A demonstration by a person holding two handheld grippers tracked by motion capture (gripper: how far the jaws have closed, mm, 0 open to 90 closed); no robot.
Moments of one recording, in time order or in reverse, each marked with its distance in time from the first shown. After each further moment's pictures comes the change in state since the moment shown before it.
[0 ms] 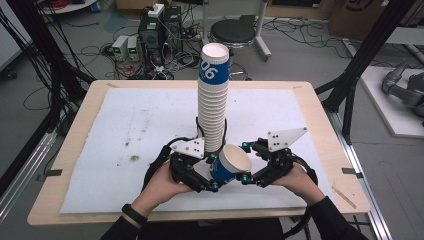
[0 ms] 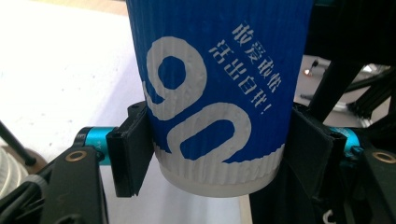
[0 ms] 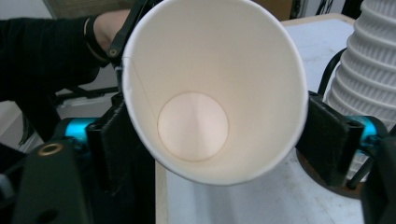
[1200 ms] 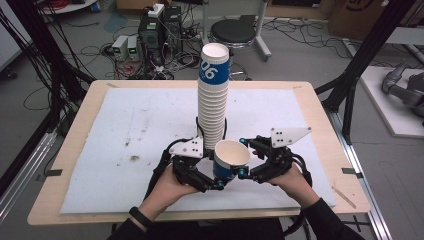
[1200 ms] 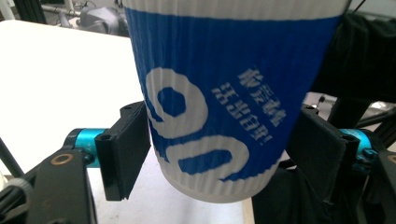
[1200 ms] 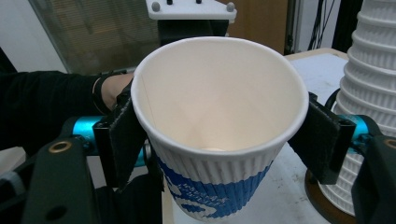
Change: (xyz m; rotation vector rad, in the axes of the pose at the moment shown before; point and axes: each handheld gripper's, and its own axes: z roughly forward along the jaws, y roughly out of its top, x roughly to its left) left arm -0.004 -0.003 0.009 -0.136 0.051 -0.012; right arm 0.005 0.008 0.003 -0.133 -0.006 0.036
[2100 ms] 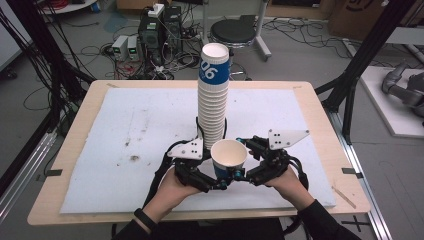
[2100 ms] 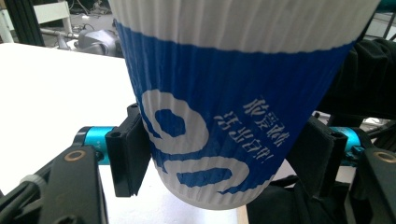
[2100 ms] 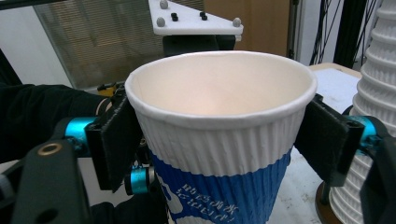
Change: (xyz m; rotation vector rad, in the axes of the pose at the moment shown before) left arm -0.003 -0.003 0.002 -0.104 -0.021 0.004; right arm 0.005 -0.001 0.008 -0.070 0.018 -0.002
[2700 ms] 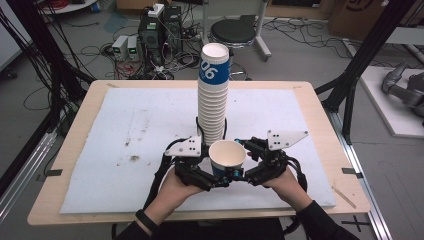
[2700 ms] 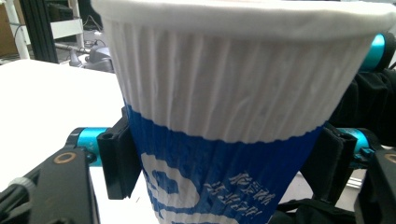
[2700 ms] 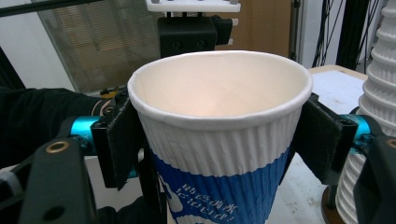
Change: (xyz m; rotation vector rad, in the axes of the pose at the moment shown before) left arm -0.005 0.009 -0.001 -0.075 0.026 -0.020; right arm 0.001 -0.003 0.003 -0.016 0.006 0.009
